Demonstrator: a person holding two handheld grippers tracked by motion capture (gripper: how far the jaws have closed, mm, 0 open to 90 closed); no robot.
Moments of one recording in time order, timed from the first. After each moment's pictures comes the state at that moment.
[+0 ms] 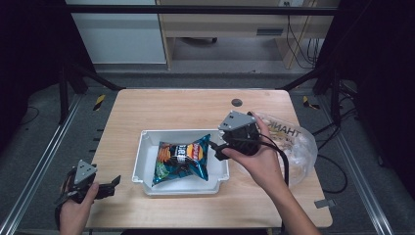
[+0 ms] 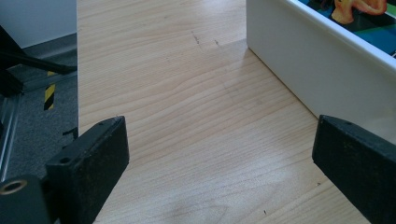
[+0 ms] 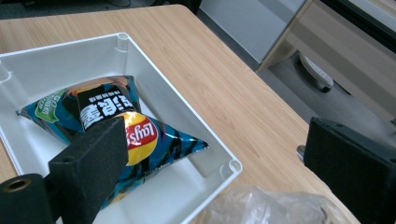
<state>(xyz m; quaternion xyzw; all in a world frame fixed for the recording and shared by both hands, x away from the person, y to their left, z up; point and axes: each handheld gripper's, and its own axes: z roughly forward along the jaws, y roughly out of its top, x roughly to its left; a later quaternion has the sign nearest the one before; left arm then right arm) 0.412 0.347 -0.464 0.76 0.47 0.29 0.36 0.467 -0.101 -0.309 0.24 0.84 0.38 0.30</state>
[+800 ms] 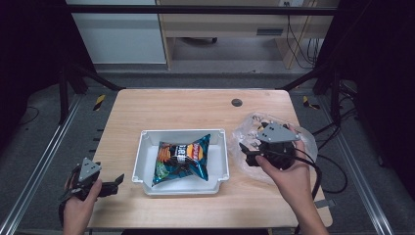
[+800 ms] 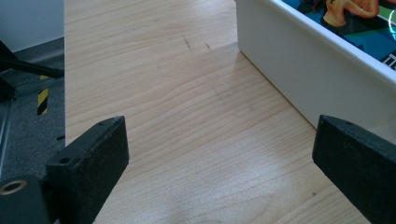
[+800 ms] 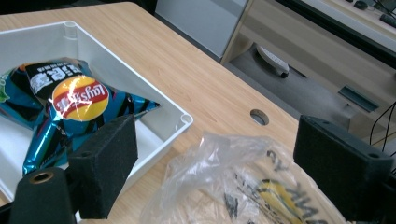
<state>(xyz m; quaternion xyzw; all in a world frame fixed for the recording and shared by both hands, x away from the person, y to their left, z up) 0.420 0.340 -0.464 0.76 0.46 0.29 0.36 0.436 -0.173 -0.323 0.31 0.79 0.39 0.35</state>
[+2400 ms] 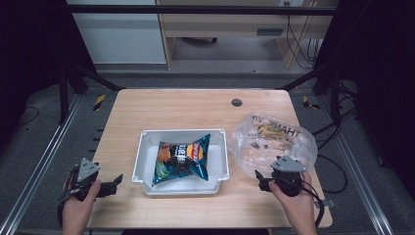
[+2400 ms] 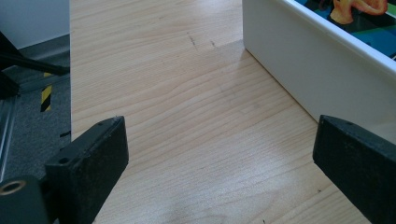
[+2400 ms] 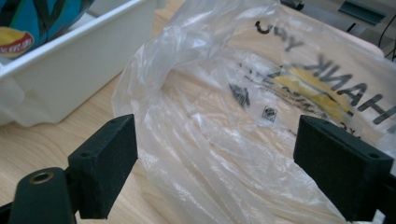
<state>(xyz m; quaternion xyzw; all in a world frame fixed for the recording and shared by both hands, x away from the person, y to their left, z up) 0.419 0.343 -0.465 0.76 0.46 0.29 0.35 0.419 -0.221 -0.443 0.42 0.78 0.35 0.31</state>
